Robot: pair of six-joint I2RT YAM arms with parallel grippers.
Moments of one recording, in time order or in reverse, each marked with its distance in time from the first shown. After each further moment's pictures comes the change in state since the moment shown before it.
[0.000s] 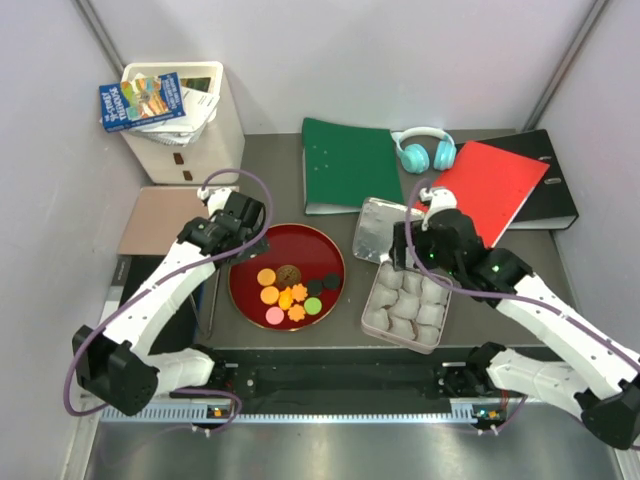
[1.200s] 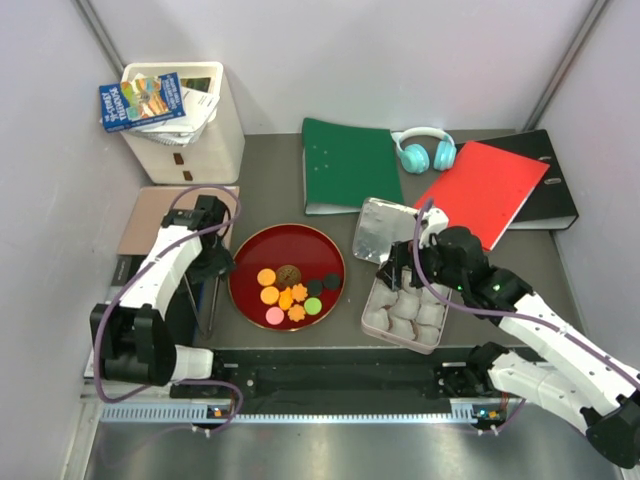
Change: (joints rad) left arm 0.344 0.128 -0.046 -0.231 0.070 0.068; right arm -0.042 -0.146 -0.225 0.226 -0.282 0.048
